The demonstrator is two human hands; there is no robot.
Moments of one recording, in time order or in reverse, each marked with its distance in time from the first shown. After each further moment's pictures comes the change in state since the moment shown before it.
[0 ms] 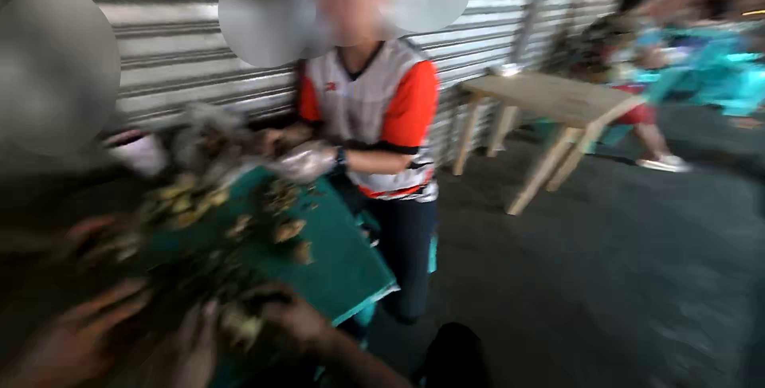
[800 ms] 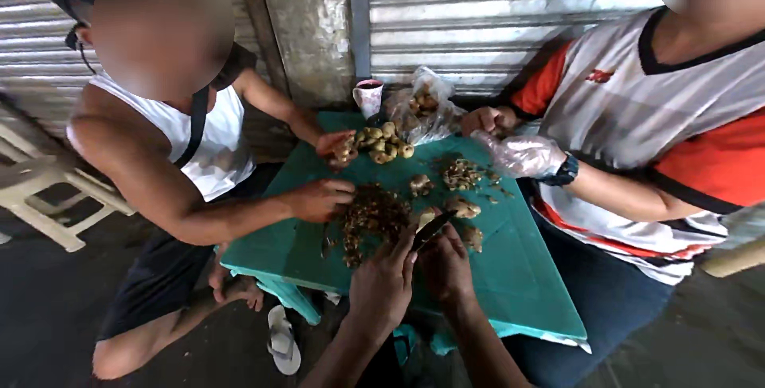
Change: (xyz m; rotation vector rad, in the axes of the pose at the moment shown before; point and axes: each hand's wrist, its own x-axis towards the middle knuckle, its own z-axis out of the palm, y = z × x) left_hand -0.030 0.008 0.024 0.135 0.107 -0.040; right_hand 0.027 0.011 0.020 0.063 0.351 -0.005
